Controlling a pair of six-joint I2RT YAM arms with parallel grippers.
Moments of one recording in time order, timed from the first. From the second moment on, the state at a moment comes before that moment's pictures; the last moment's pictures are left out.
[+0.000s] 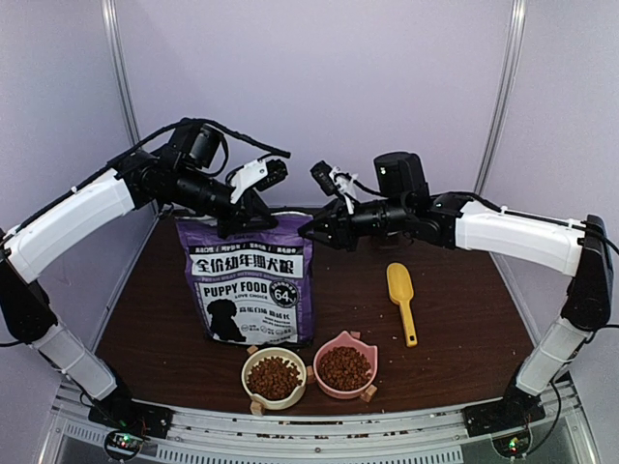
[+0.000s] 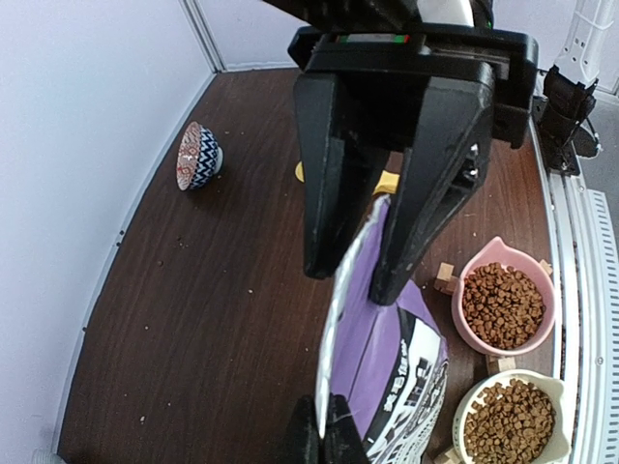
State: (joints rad) left arm -0.70 1.53 1.61 -0.78 0.42 0.53; right arm 0.79 1.64 1.38 -0.08 -0.54 -0.02
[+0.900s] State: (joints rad) left arm -0.70 1.58 1.66 -0.79 0.48 0.51; right arm 0.79 1.64 1.39 -0.06 -0.59 0.01
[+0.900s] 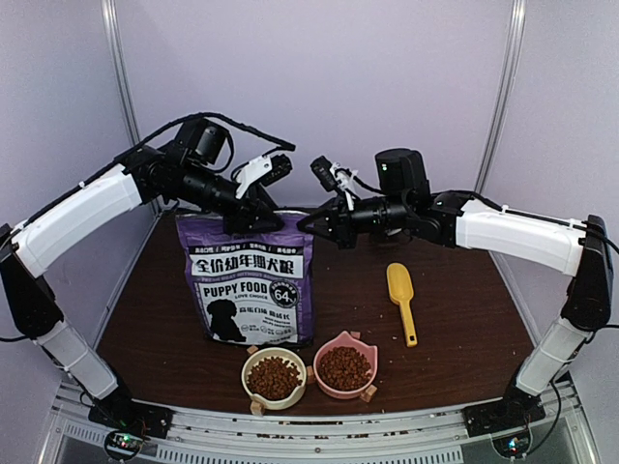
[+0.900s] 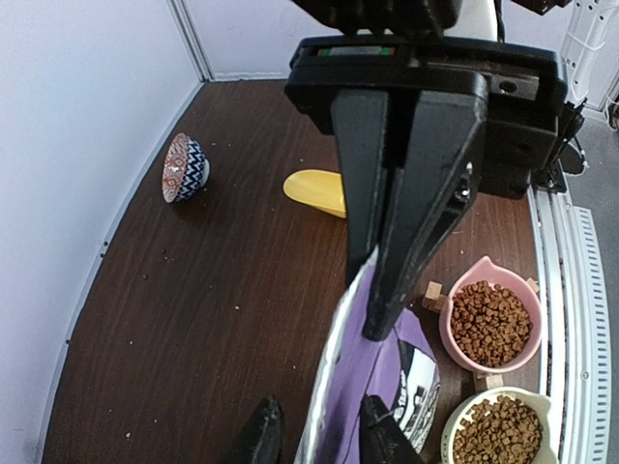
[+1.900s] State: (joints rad) left arm -0.70 1.62 1.72 -0.84 0.46 0.53; right arm 0.78 1.64 1.39 -0.06 -0.59 0.00
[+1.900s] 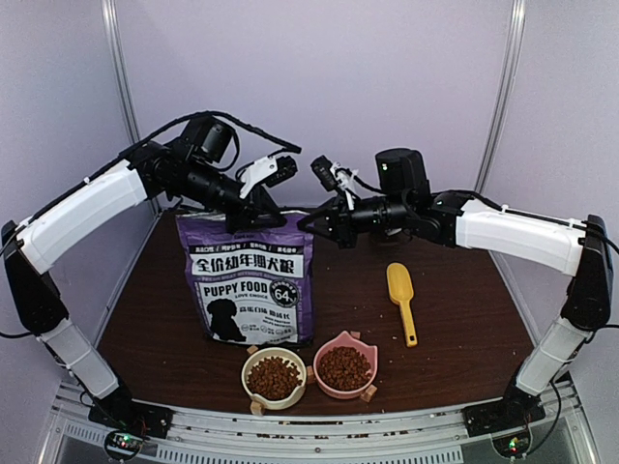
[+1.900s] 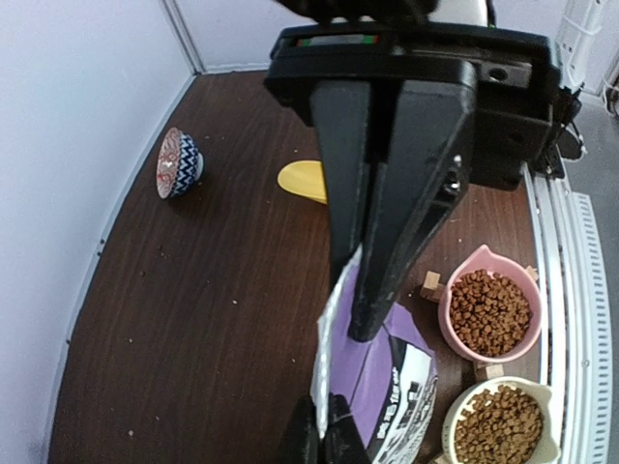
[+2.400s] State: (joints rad) left arm -0.69 1.56 1.67 -0.86 0.39 0.56; right arm 0.79 1.63 1.39 -0.06 -0.58 0.00
